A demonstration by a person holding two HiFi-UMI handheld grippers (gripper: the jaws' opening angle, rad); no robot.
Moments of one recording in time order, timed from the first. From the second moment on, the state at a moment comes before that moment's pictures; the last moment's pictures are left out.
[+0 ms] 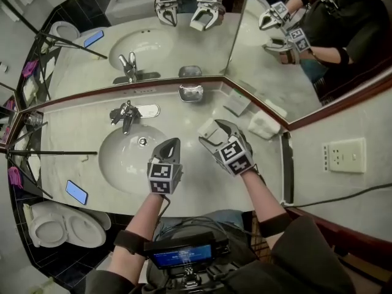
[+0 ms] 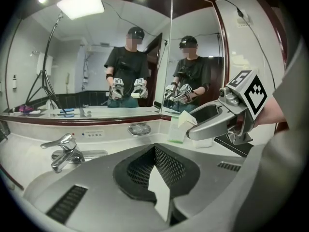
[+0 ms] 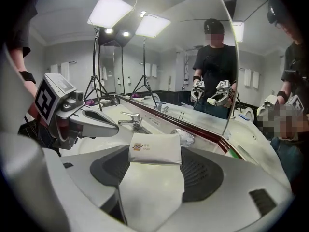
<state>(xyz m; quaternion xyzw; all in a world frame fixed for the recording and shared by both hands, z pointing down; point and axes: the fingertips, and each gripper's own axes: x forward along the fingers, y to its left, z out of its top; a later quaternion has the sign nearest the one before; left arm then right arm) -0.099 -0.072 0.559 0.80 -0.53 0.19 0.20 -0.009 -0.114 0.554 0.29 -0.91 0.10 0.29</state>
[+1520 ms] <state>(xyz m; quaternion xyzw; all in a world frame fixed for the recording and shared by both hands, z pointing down) -0.138 -0.201 0.608 0.76 -0.58 0.20 0.23 -0.087 -0.282 0.649 0.29 -0.86 0.14 0.40</state>
